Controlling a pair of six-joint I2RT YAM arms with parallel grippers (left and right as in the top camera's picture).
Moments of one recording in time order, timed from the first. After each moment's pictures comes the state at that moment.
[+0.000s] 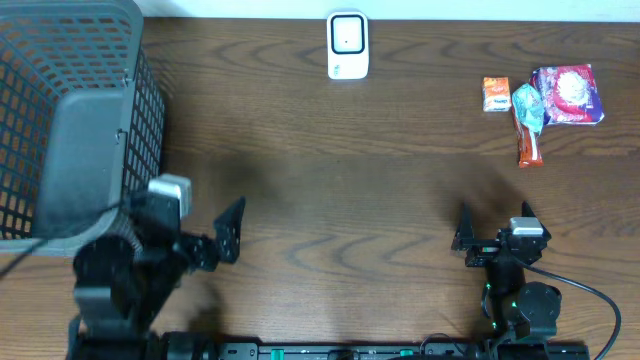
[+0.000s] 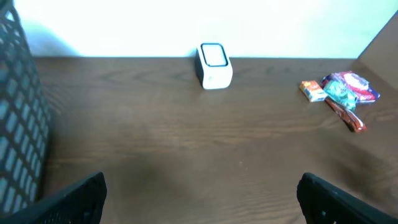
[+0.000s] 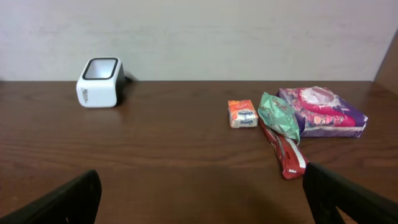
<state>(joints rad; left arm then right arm) -0.03 0.48 0.79 -0.68 0.34 -0.08 0.02 0.01 0.01 -0.07 0.01 0.00</state>
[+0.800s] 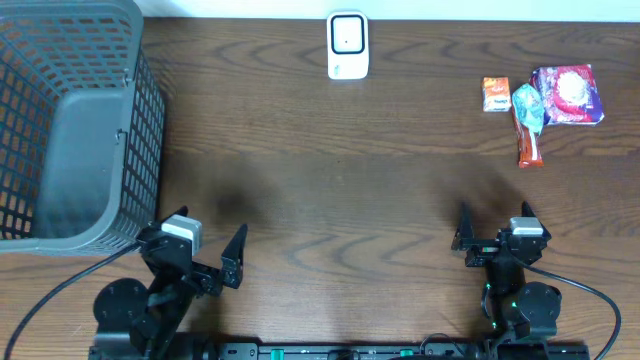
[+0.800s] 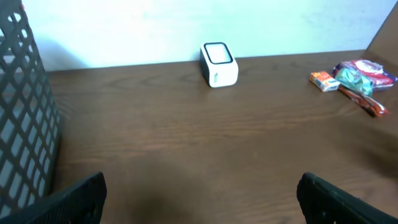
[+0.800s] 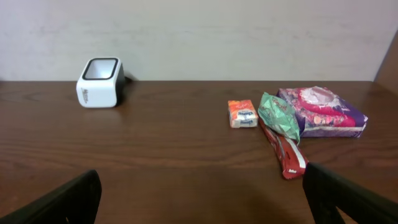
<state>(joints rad) -0.03 0.20 0.53 -0.61 0.33 -0.01 0.02 0.01 0.01 -0.07 0.01 0.00</state>
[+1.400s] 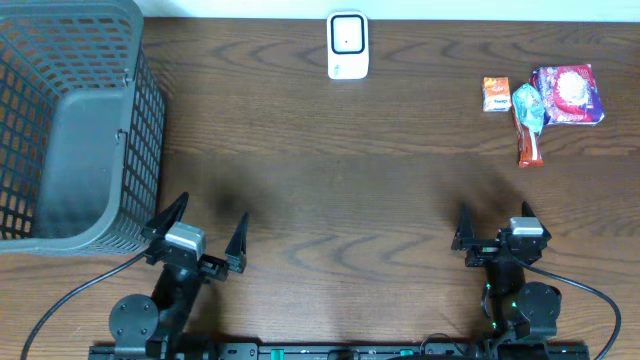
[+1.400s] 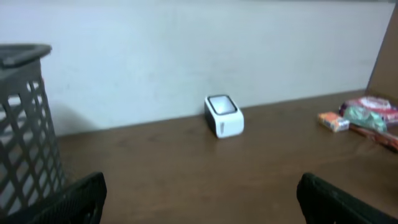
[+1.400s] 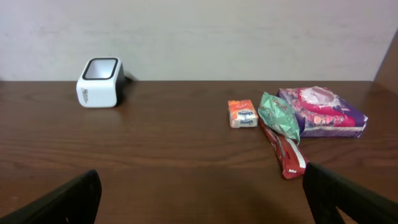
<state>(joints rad) -0.03 0.05 0.26 -0.20 0.33 0.00 0.02 0.01 0.01 -0.07 0.01 0.00</state>
